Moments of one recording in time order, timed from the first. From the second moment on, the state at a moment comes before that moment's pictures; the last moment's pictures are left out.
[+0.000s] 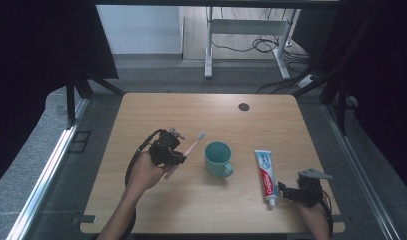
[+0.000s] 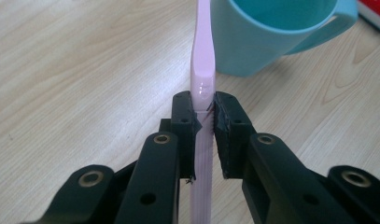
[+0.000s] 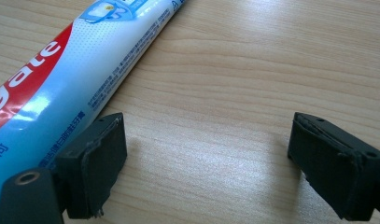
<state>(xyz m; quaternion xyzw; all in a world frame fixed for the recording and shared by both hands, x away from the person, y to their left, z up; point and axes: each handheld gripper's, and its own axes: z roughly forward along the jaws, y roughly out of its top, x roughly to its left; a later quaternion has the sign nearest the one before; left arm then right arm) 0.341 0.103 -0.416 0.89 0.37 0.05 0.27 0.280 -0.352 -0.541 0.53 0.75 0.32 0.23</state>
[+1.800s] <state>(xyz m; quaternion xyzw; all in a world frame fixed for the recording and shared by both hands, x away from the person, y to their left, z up) 0.348 0.056 -0.375 0.86 0.31 0.09 0.39 0.280 -0.351 -0.541 0.53 0.75 0.32 0.23</state>
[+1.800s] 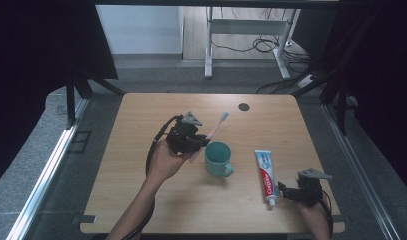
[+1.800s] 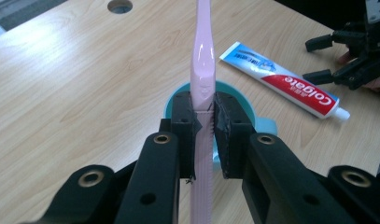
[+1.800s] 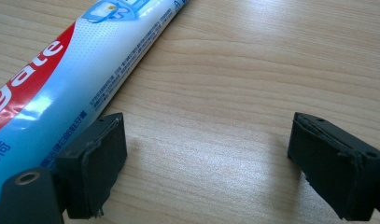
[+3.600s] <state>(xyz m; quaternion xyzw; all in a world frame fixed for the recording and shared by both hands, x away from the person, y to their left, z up) 0.363 0.011 -0.408 0.81 0.30 0.13 0.48 0.281 -0.351 -0.541 0.53 0.75 0.32 0.23</state>
